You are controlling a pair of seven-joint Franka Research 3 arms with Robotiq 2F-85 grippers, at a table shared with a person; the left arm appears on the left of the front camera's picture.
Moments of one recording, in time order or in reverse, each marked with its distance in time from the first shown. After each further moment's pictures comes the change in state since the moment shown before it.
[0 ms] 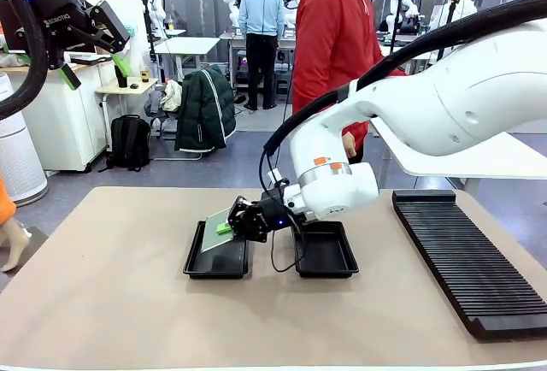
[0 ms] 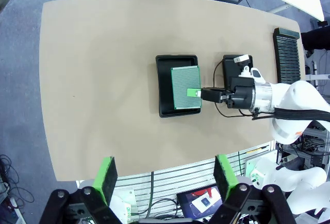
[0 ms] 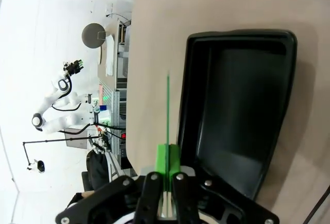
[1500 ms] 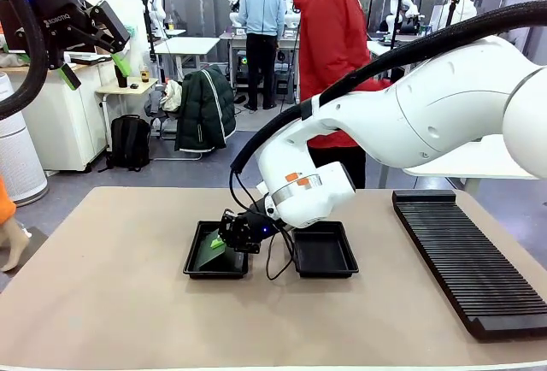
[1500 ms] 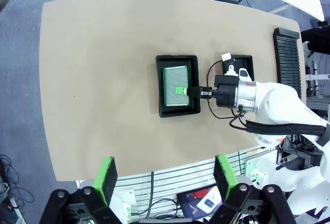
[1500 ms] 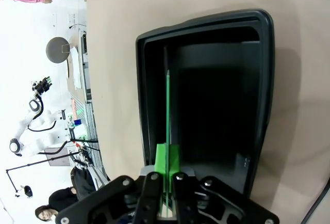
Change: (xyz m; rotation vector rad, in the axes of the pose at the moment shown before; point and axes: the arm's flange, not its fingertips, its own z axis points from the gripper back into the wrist) left arm 0.000 0.000 0.000 0.000 0.000 0.000; right arm 0.001 -0.006 -0.035 -0.173 -0.007 -0.100
